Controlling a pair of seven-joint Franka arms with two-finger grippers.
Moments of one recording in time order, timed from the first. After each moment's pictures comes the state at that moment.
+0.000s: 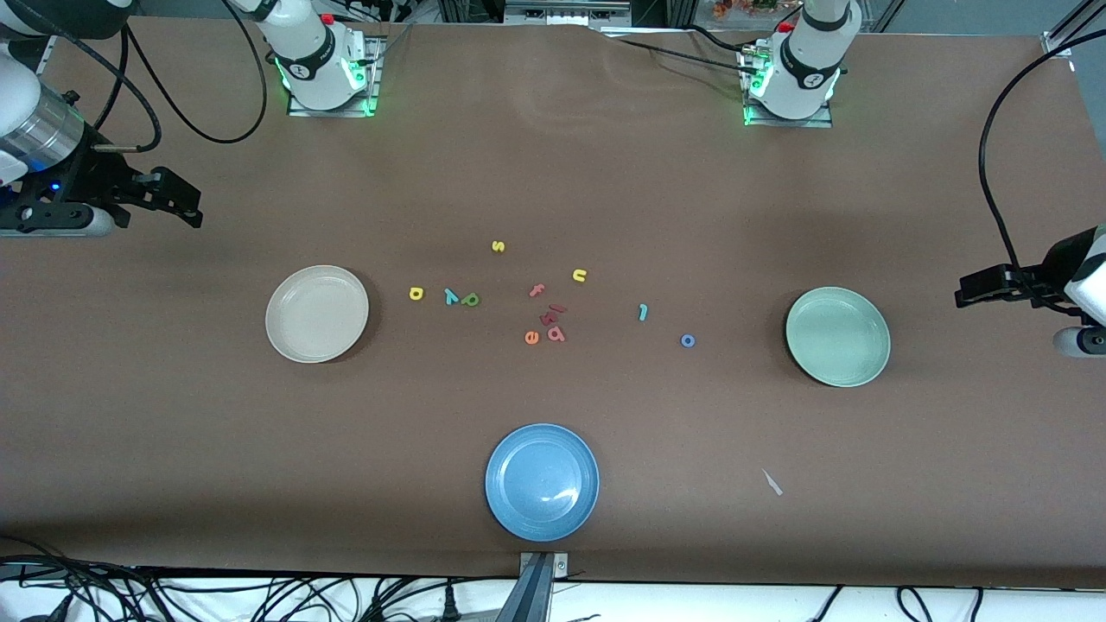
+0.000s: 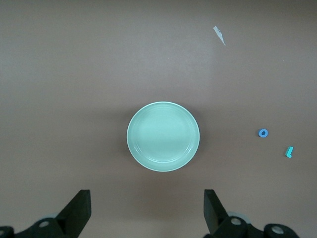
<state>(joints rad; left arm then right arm) 0.10 0.36 -0.07 -1.23 0.03 1.49 0.03 0.07 -0.05 -0.01 -1.77 -0.01 1.74 0.06</state>
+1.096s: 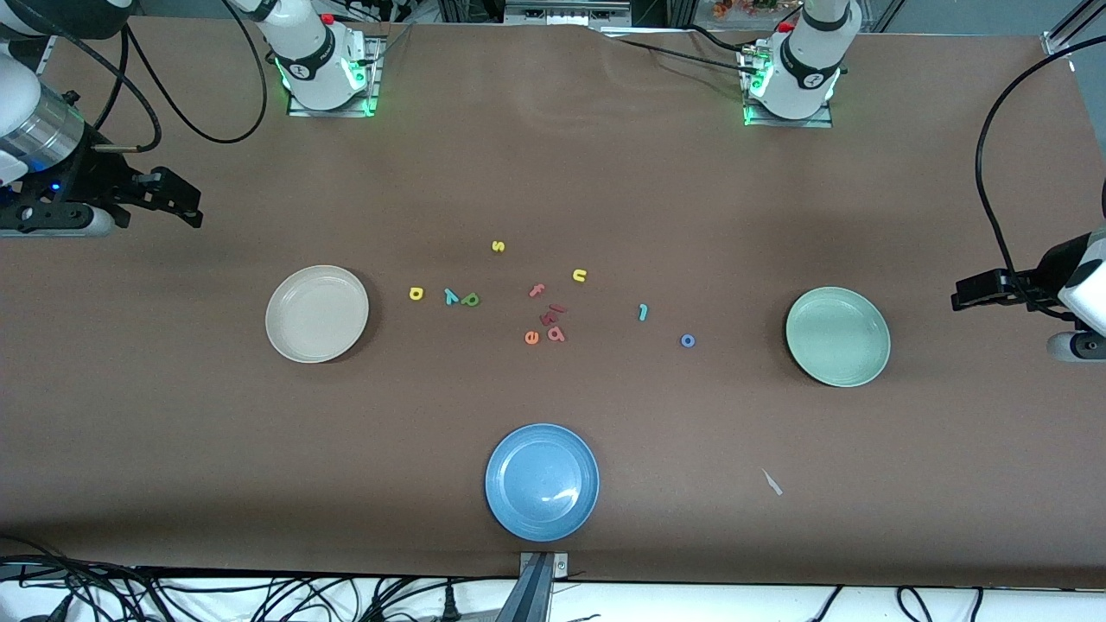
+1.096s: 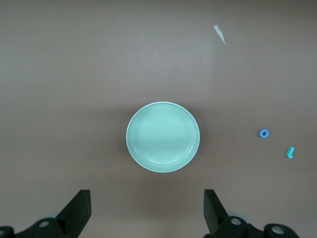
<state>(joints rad) 0.10 0.37 -0.07 -1.23 0.03 1.49 0.03 0.07 -0.05 -0.01 -1.77 -0.01 1.74 0.06</state>
